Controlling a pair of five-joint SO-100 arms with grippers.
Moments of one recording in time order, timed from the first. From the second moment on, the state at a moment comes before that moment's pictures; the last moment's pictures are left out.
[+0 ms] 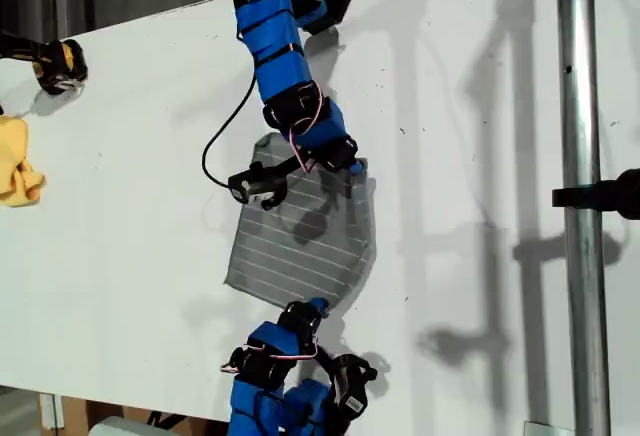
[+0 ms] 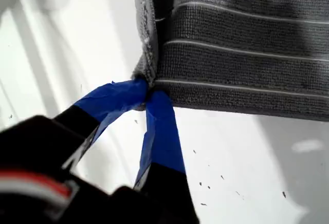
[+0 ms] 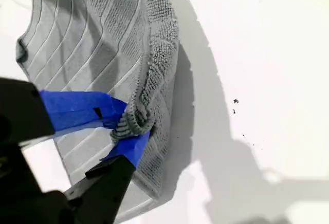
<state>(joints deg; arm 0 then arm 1) 3.8 110.9 110.5 75.8 -74.4 -16.2 80.9 75.1 75.5 62.3</state>
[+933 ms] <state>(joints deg) -34.7 93.4 86.0 77.4 -43.1 20.9 95.9 88.8 77.5 47.8</state>
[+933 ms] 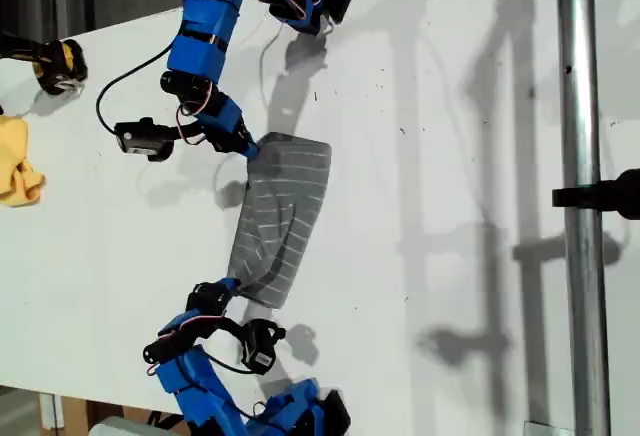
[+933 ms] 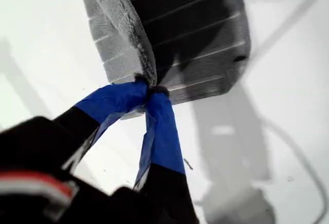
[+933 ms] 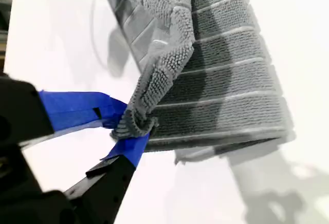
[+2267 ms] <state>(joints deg) -43.1 76.9 69.0 81.4 -39.1 30.9 99.0 91.8 73.1 38.3</state>
